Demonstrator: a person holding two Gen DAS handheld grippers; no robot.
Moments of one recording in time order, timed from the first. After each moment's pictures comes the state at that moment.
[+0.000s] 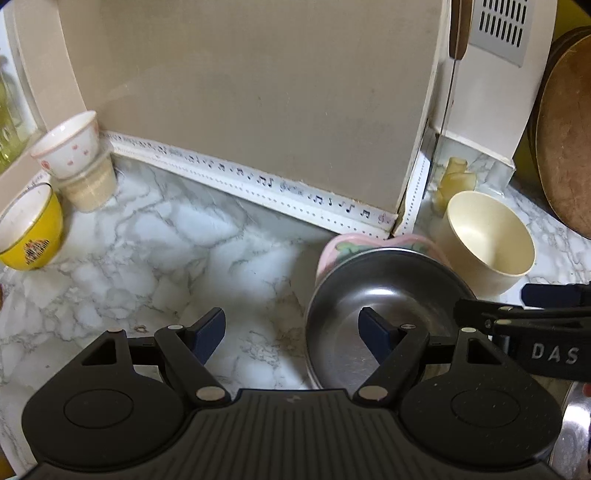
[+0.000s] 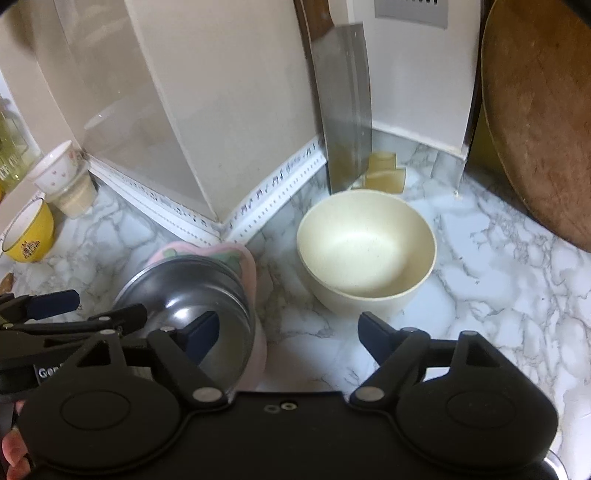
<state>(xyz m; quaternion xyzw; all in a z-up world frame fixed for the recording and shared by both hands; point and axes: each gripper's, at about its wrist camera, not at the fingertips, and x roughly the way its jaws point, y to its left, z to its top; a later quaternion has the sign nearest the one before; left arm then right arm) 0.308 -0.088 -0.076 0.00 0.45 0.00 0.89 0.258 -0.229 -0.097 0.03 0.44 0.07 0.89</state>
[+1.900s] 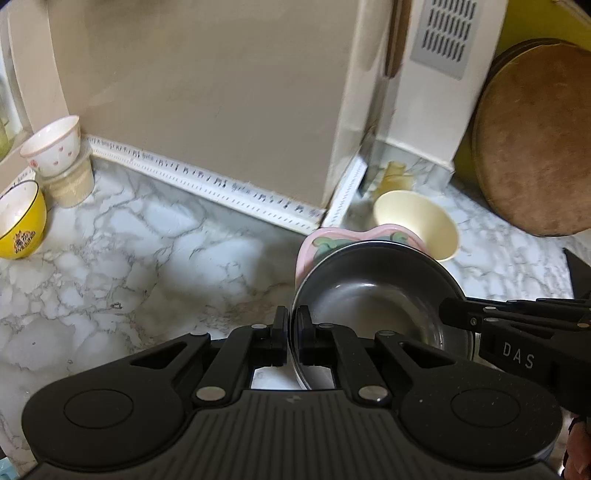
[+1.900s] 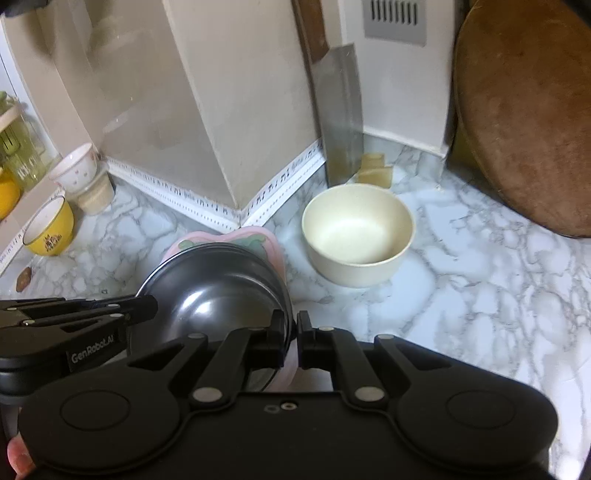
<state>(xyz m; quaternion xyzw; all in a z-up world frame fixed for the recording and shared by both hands) 0.264 -0.114 -0.034 -0.03 0.45 -0.05 0.89 0.208 -0.236 -0.063 0.04 0.43 0.07 0.90</state>
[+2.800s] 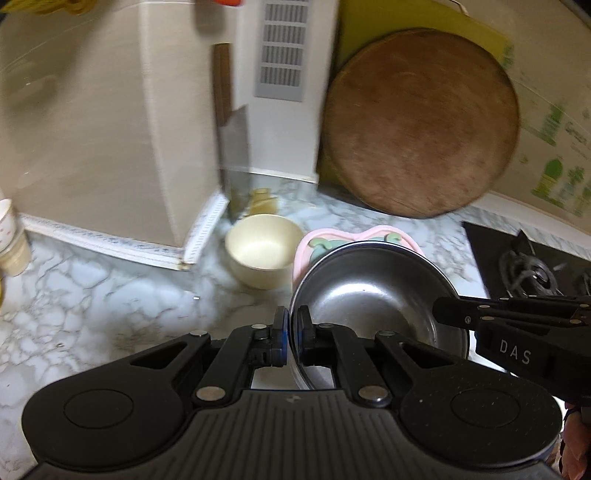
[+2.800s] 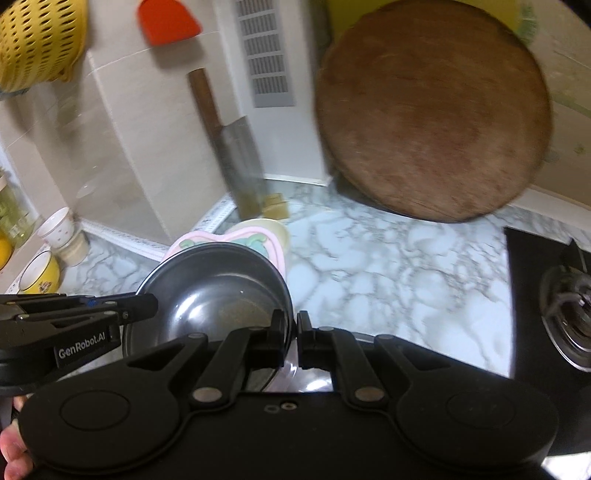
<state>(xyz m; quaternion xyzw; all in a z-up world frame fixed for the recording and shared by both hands) 0.197 -0.218 0.028 0.03 0.40 -0.17 0.90 0.099 -0.328 -0.008 0.09 0.37 -0.02 0.93</state>
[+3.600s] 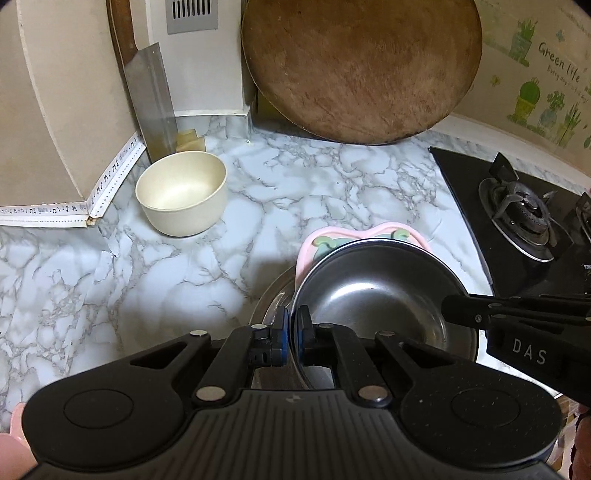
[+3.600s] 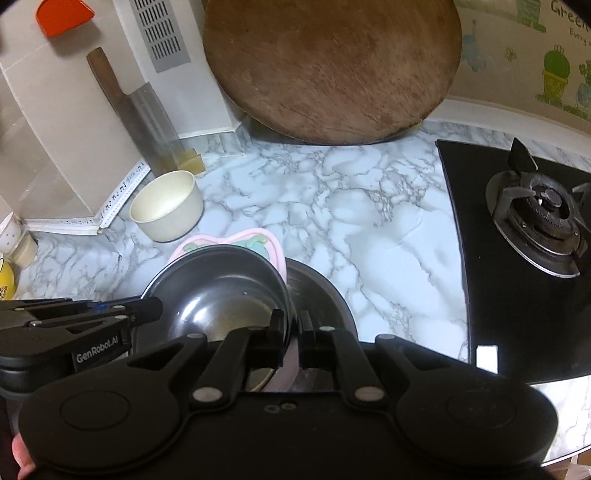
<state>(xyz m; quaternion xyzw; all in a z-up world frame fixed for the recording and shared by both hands) 0.190 -0.292 -0.043 0.07 0.45 -0.22 0.86 0.061 -0.392 -0.075 0.15 0.41 -0.09 0.90</state>
